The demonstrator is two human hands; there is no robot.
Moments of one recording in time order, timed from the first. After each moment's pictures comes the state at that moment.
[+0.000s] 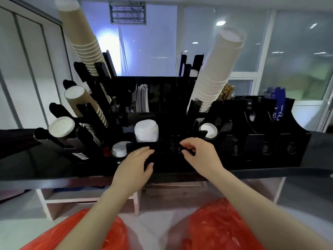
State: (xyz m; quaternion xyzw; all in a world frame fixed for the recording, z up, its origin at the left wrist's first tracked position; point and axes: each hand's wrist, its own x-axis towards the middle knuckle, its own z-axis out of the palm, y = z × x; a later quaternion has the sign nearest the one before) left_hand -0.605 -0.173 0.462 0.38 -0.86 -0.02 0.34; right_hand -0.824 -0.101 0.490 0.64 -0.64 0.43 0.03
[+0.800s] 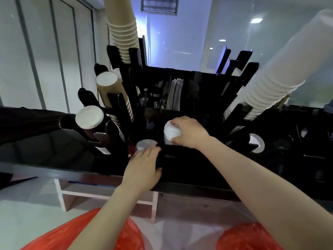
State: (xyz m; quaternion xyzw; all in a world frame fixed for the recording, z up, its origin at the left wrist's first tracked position) left_hand -0.572 -0.237 0.442 0.46 -0.84 0.01 0.29; right_hand -0.756 -0.264 0.541 0.74 -0.66 0.16 0.06
